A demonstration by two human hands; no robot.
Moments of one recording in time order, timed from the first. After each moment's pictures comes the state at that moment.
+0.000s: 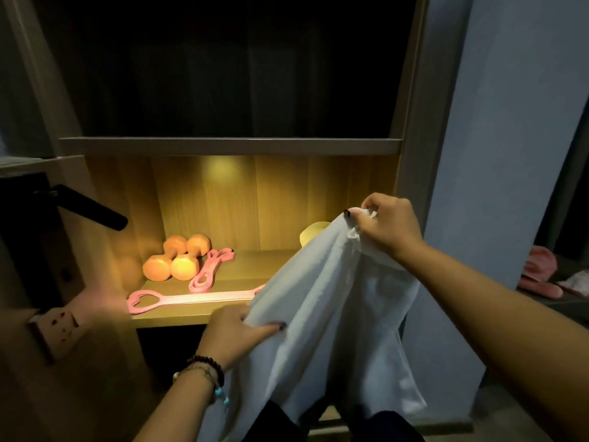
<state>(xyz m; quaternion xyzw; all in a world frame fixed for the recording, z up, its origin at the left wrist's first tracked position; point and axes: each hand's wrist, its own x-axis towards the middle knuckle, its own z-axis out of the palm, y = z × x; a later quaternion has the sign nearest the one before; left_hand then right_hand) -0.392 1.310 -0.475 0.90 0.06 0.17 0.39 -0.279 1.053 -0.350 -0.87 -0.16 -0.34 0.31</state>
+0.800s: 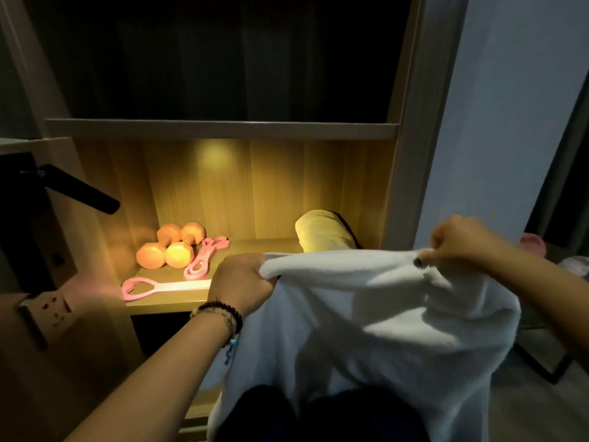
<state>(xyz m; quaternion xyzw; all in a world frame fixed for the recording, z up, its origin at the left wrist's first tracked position) -0.359 1.296 -0.448 0.93 -0.02 0.29 0.24 -0.328 0.962 -0.349 -1.00 -0.01 -0.07 0.05</state>
